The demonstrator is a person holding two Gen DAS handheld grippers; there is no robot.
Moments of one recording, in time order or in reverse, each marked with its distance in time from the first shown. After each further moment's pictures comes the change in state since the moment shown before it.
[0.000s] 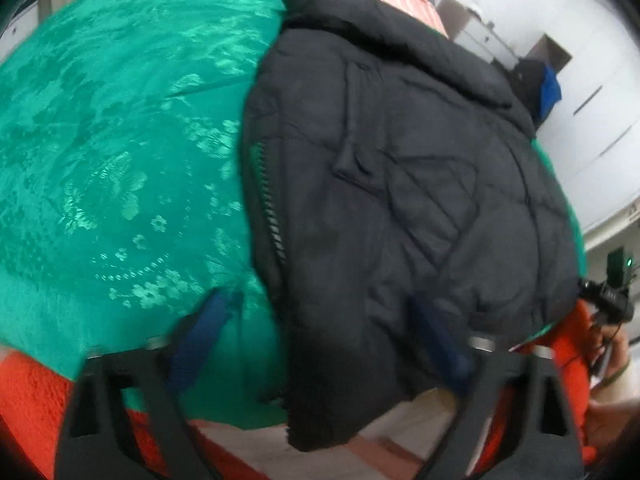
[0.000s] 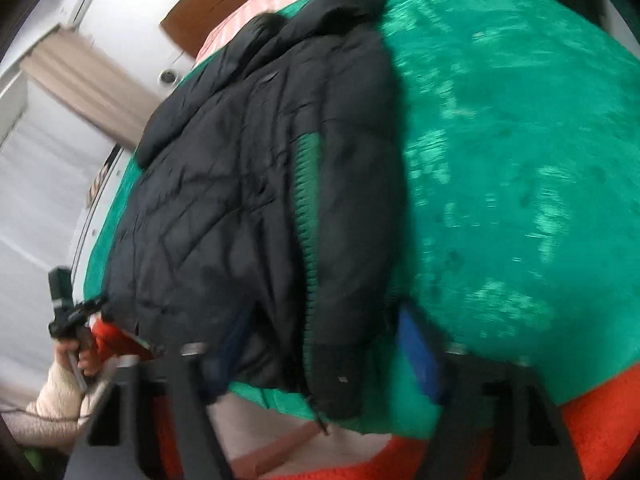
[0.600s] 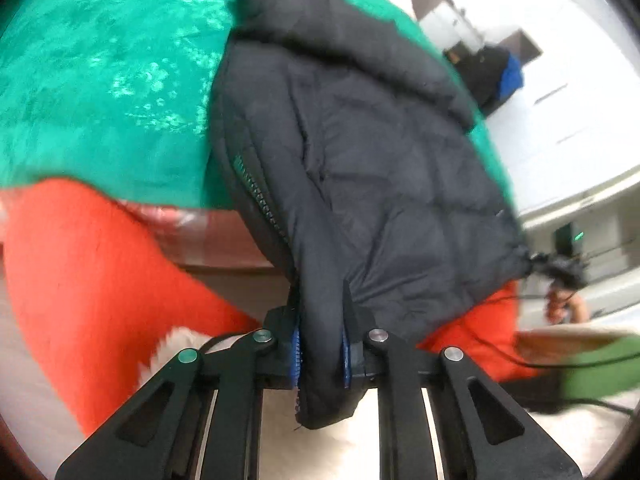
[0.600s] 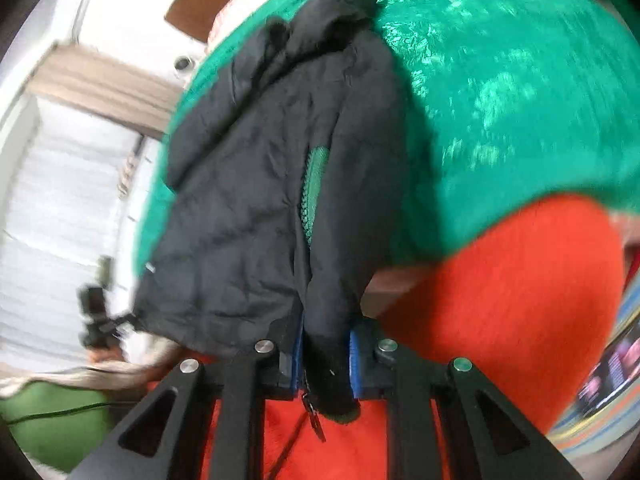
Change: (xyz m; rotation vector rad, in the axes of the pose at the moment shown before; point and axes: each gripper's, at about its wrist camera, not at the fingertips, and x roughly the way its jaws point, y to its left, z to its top) left arm -0.139 0.007 -0.102 -0.069 0.105 -0.214; right arm -0.103 -0.001 -0.052 0.134 0.110 0.171
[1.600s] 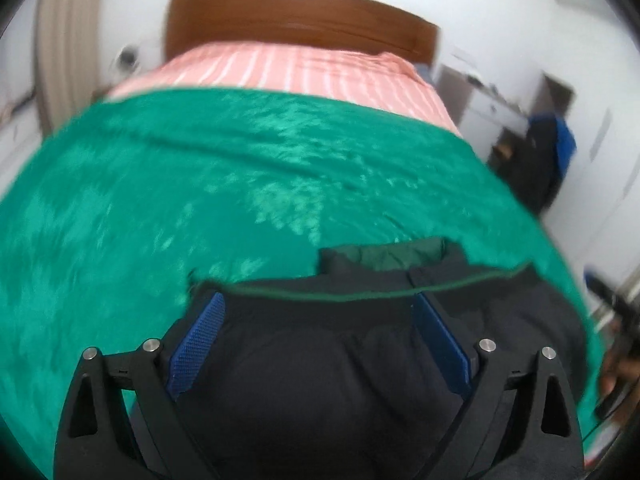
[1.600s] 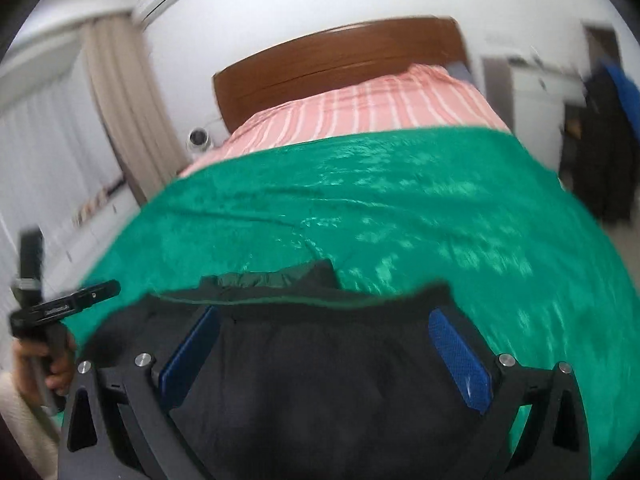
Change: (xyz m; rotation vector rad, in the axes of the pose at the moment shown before) left arm 0.124 -0.111 0.383 0.258 -0.459 0.367; right arm 0.132 0.169 0.328 -0.501 -0.519 -0.287
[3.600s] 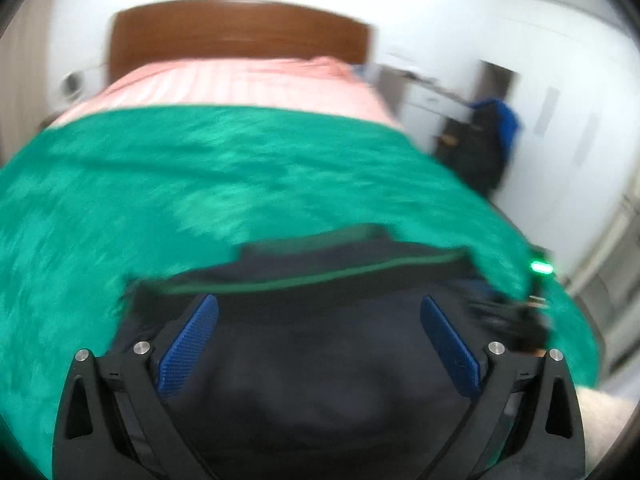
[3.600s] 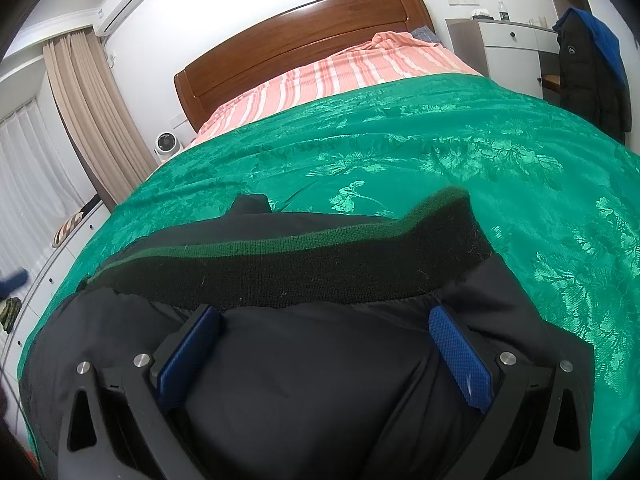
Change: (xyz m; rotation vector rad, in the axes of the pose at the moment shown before) left arm -0.006 -0.058 -0.014 0.094 -0.023 -0.239; right arm 0.091 -0.054 -0.086 0.168 0.027 -0.021
